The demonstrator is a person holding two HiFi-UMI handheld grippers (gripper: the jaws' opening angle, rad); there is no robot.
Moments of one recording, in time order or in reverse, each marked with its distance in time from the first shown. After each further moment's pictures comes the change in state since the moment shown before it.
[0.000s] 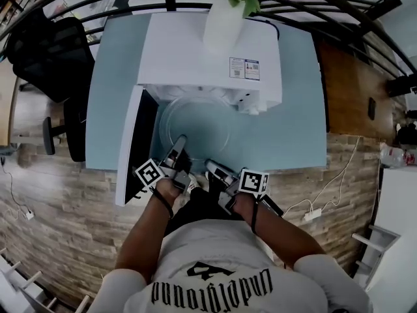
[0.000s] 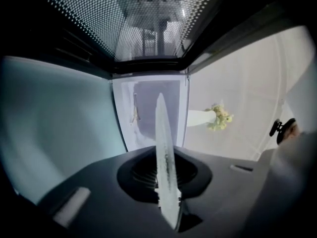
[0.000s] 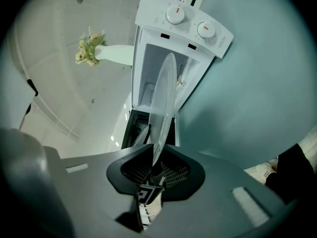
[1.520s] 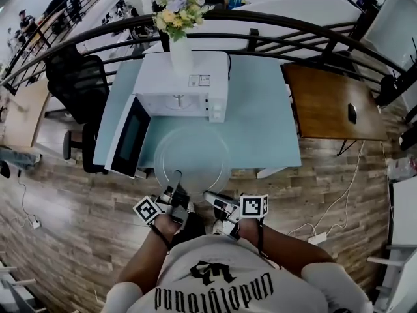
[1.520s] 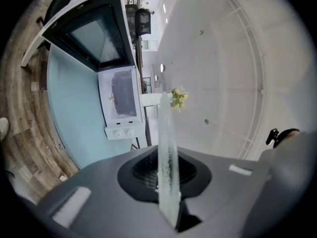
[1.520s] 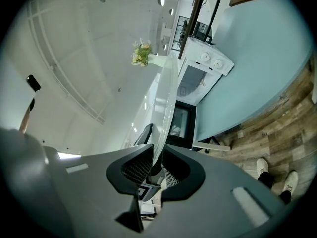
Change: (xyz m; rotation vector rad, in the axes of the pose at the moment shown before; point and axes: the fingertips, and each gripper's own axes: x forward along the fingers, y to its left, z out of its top) left arm -0.098 -0.165 -0.204 0.122 -0.100 -0.085; right arm -0.233 0.091 -0.087 -0.149 0.117 0.207
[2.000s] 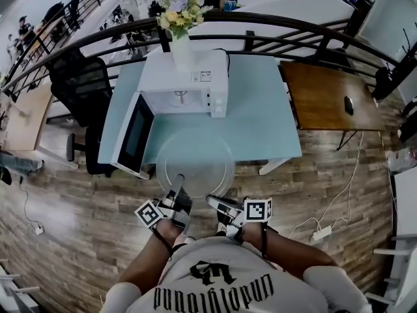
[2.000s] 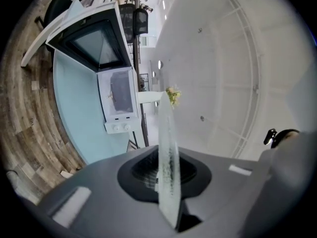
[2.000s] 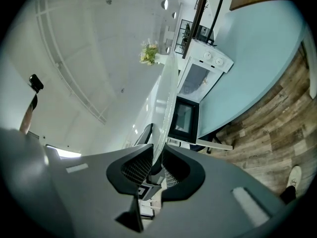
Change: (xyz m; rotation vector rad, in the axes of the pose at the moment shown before) left arm -0.052 -0.026 -0.016 -0.001 0.047 -0.033; right arm -0.013 0.030 -0.055 -0.020 -0.036 0.011
